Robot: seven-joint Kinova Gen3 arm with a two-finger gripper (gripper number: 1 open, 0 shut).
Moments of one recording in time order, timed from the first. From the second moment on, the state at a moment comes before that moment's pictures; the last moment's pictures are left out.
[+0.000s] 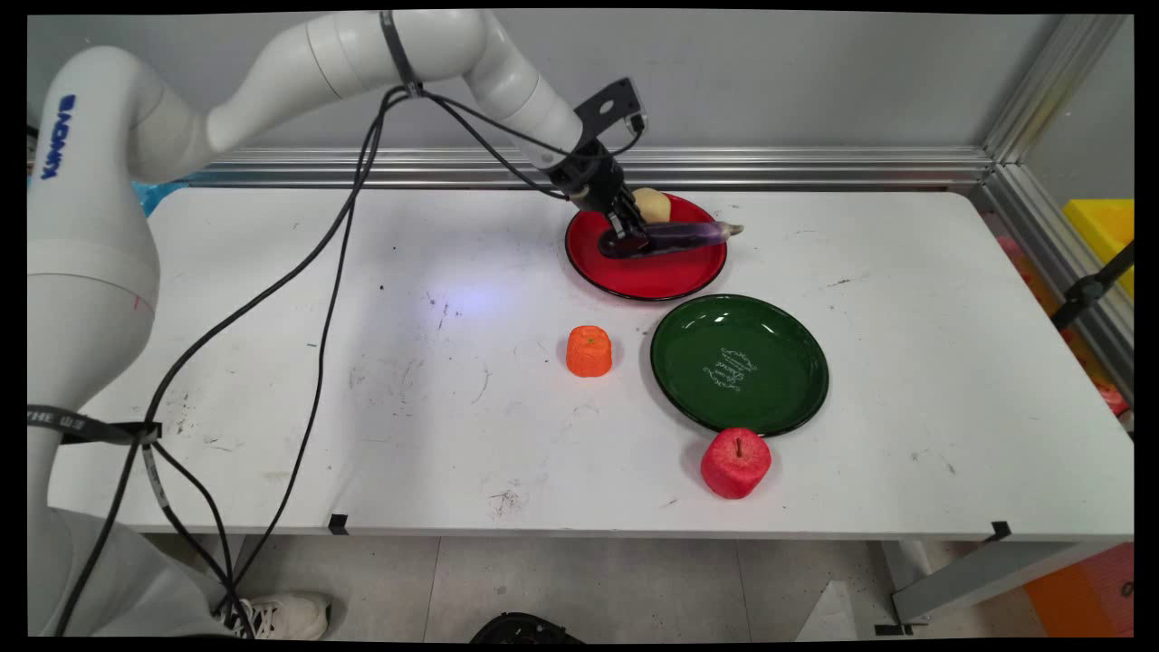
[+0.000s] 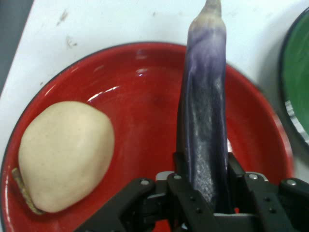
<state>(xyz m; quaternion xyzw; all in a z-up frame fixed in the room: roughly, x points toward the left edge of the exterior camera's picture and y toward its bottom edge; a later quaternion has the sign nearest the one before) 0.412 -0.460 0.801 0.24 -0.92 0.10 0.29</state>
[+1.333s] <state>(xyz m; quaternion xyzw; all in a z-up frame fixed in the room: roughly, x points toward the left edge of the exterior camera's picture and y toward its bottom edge) 0.475 -0.326 0.821 0.26 -0.94 0.06 0.21</state>
